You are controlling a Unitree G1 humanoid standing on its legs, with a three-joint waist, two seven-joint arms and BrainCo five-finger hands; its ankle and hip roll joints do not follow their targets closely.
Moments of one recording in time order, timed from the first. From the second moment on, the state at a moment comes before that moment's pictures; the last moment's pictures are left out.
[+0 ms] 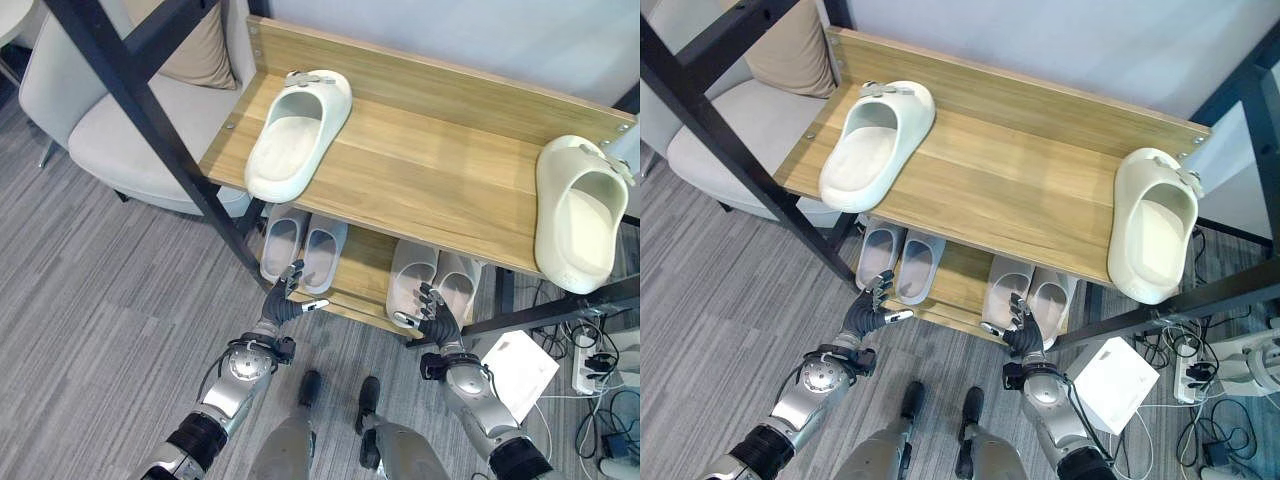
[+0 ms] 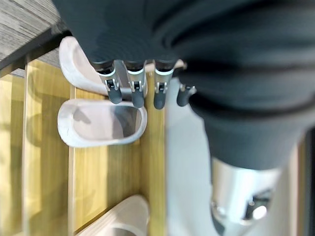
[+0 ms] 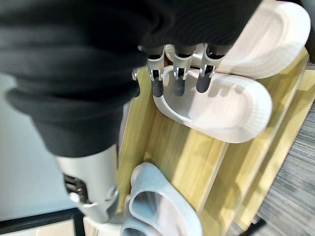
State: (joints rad) left arm -0.15 0.41 -0.48 0.35 -0.27 -0.19 0.18; right arm -0.02 -0.27 0.33 0.34 0.29 -0.12 -0.20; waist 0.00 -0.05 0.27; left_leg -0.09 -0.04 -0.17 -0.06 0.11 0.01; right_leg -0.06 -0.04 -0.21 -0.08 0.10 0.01
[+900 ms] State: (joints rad) left arm -0.49 0.46 -0.43 -0.24 -0.34 -0.27 0.10; right arm 0.15 -0.29 0.35 0.48 0.24 -0.10 -0.03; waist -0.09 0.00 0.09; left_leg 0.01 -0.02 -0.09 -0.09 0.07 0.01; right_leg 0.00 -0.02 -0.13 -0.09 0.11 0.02
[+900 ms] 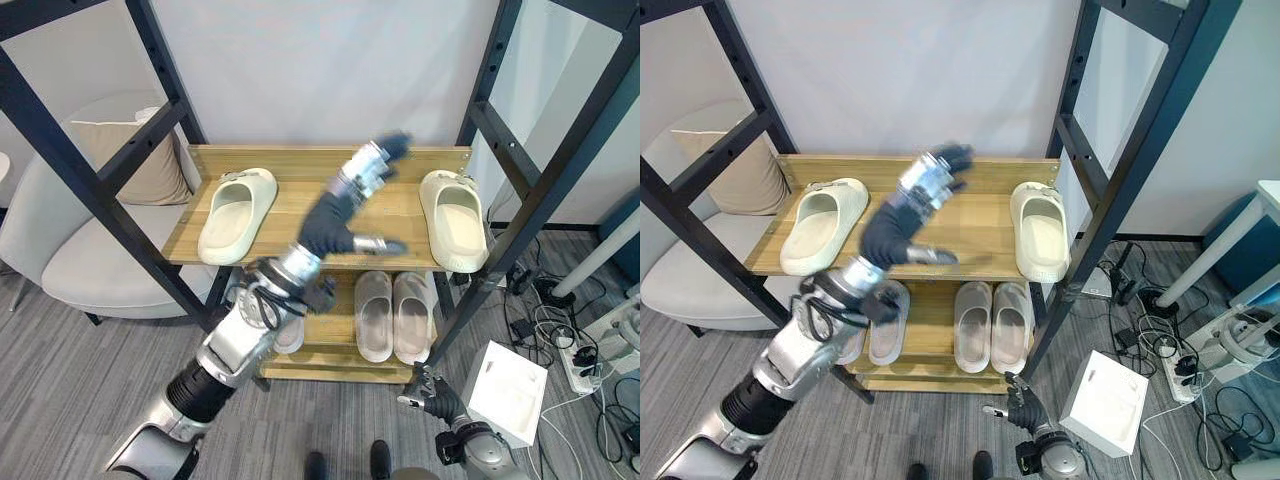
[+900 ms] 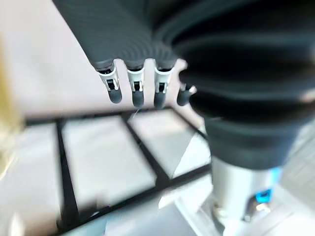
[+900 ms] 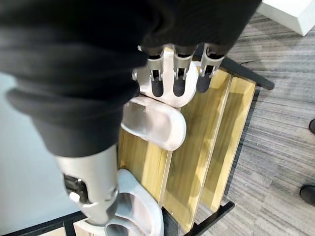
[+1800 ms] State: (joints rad) left arm -0.68 0.93 -0.48 0.44 0.59 -0.05 0.42; right arm 0.19 -0.34 0.35 0.46 0.24 -0.13 -0.02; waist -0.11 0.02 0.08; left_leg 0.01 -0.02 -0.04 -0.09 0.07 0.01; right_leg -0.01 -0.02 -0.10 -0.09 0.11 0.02
